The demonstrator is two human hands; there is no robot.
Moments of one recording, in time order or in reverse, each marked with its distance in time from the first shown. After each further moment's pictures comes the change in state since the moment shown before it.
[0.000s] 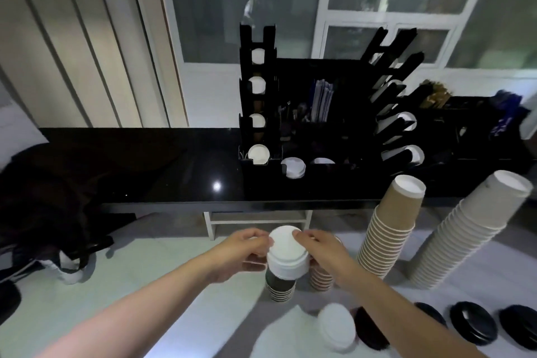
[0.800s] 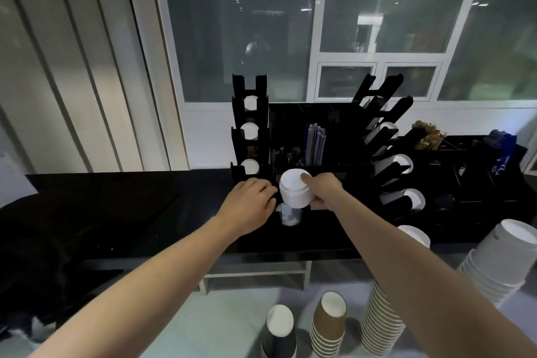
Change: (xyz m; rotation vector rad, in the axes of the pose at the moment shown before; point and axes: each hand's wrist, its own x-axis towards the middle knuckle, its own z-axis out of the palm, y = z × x) left_hand 0.089 0.171 -0.013 1.649 0.582 0.800; right_hand 0.163 -0.178 -0.088 -0.082 0.325 0.001
